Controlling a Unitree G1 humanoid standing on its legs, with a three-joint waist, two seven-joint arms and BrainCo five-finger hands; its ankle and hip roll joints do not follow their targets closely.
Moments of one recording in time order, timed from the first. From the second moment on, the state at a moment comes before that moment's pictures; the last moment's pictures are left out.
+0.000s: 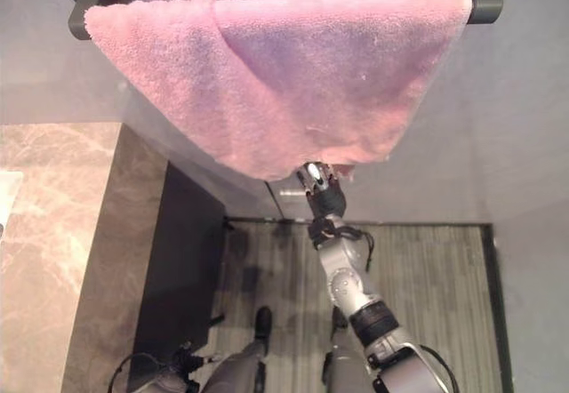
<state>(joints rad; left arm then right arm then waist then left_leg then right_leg) -0.09 0.19 -0.30 1.20 0.02 0.03 0.26 -0.41 -0.14 0.38 0.31 1.09 -0.29 -0.04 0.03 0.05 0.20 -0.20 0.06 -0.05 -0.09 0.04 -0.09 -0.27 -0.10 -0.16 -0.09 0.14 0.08</state>
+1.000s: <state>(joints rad) -0.09 0.19 -0.33 1.20 0.02 0.03 0.29 -0.42 -0.10 0.46 0.34 1.09 -0.29 -0.06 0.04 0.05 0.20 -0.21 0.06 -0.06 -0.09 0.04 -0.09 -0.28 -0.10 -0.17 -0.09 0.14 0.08</state>
